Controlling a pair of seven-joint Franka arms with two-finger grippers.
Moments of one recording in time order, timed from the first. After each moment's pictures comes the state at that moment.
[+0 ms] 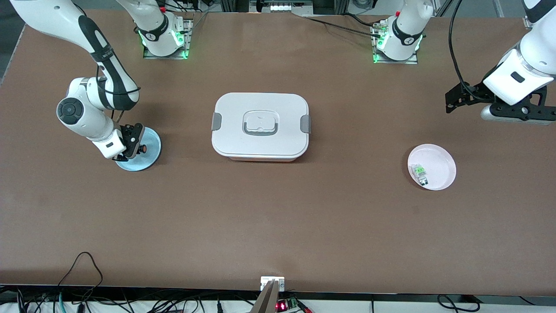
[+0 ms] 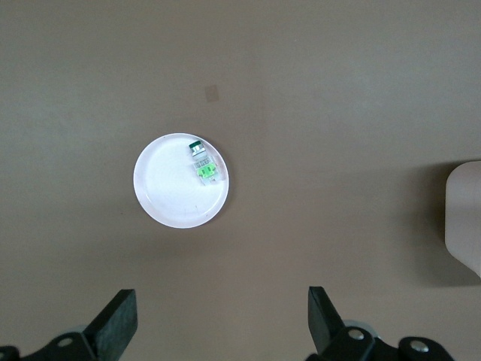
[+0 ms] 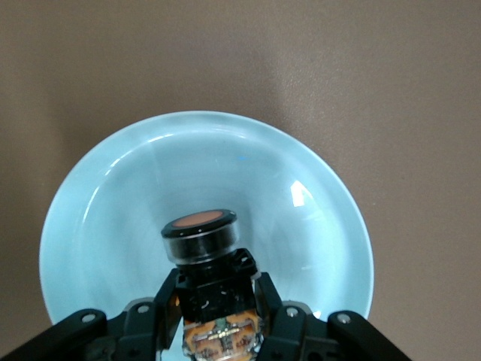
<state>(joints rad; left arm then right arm) -0.03 0.00 -0.08 -1.64 0.02 1.60 -0.03 -0.16 0.35 0.10 -2.29 -0.16 2.61 -1.29</state>
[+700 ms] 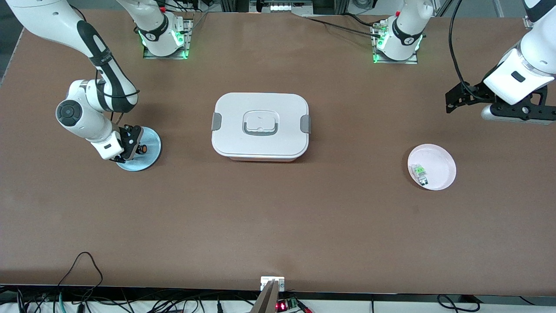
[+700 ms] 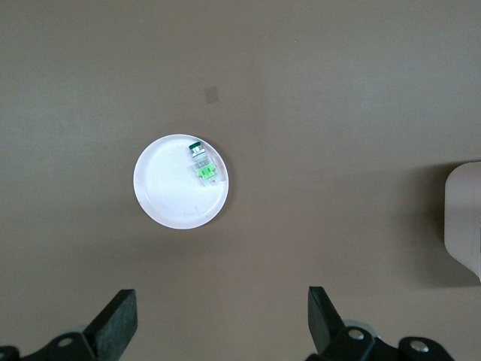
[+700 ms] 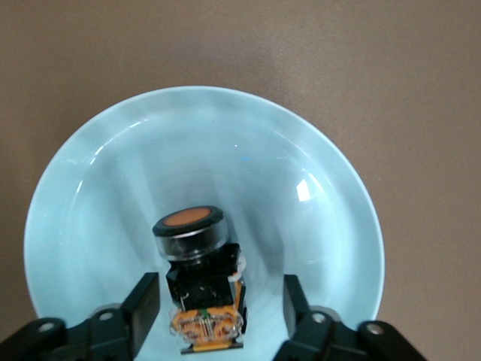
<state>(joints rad) -0.03 0.00 -0.08 -1.63 0.02 1.60 -0.03 -0.18 0.36 0.10 -2.28 -0.16 2.59 -1.21</state>
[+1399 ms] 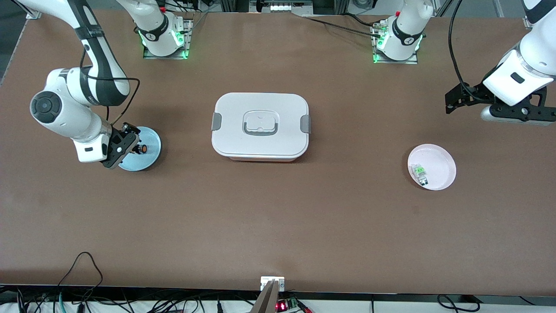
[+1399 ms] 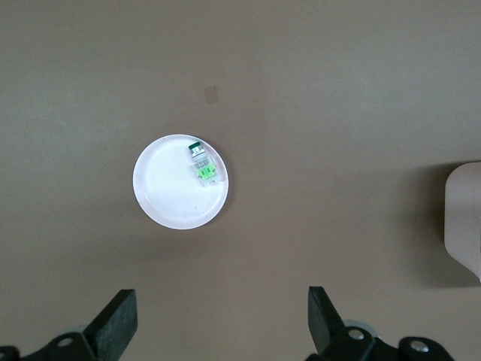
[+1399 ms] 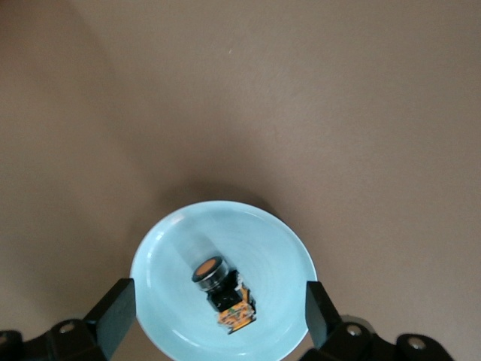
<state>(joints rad) -0.03 0.00 -0.08 -1.63 0.02 1.60 -0.04 -0.18 0.22 0.24 -2.06 -0.07 2.22 -0.77</state>
